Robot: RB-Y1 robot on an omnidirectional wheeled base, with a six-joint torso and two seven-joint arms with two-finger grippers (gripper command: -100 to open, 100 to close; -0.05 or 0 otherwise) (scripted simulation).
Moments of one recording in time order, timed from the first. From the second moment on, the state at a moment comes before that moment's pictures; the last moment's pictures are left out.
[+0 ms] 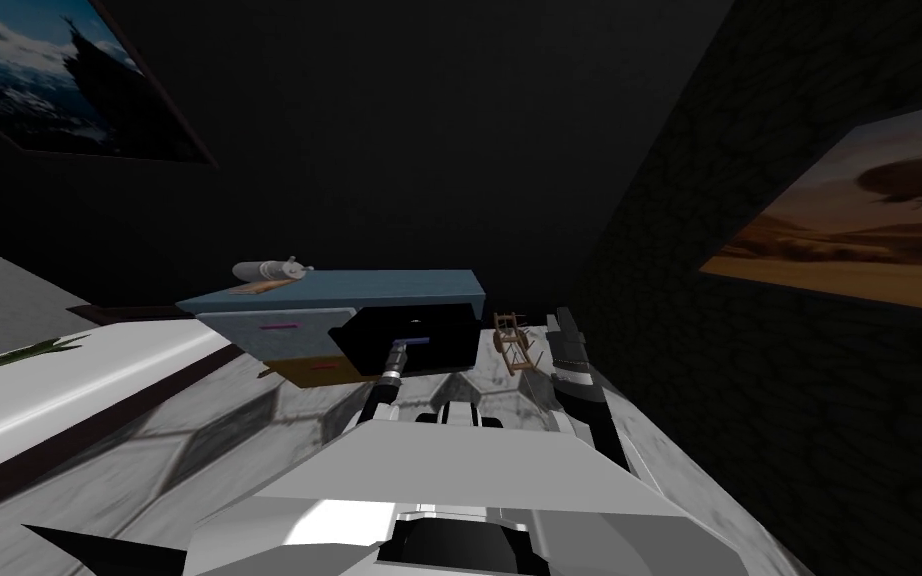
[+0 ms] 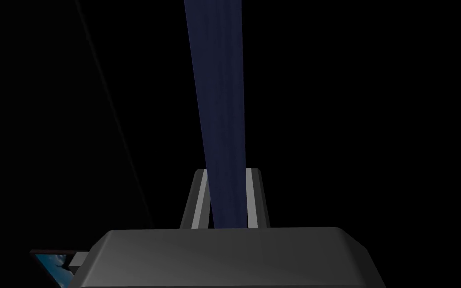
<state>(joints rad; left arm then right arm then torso) 0.31 0.07 0.01 -1.50 0.12 -0.42 -0.05 0.53 -0.04 -0.03 -2.23 0.09 -0.53 0.11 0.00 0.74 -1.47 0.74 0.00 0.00</state>
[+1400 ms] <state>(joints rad) 0.37 0.09 0.01 -1.73 0.15 -0.20 -0.05 0.53 -0.04 -0.03 -2.23 0.09 -0.53 0.11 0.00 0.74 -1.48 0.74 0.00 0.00</state>
